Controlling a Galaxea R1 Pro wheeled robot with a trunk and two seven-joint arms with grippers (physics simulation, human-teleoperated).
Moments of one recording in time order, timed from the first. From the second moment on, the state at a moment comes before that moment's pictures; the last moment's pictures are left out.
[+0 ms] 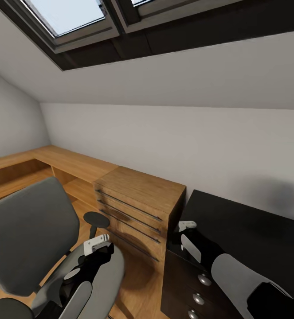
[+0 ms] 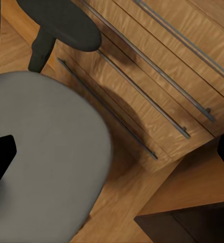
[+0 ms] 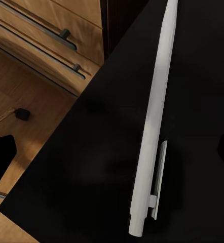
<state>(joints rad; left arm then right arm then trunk) -0.18 0.10 -0.39 -1.58 0.73 0.42 0.71 -0.82 0.02 0.60 -0.45 -0.65 0.46 -0.26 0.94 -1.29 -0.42</state>
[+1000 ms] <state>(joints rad) -0.18 0.10 -0.39 -1.58 0.73 0.41 0.71 -0.82 0.01 0.51 -0.44 -0.64 0.50 -0.26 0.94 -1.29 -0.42</state>
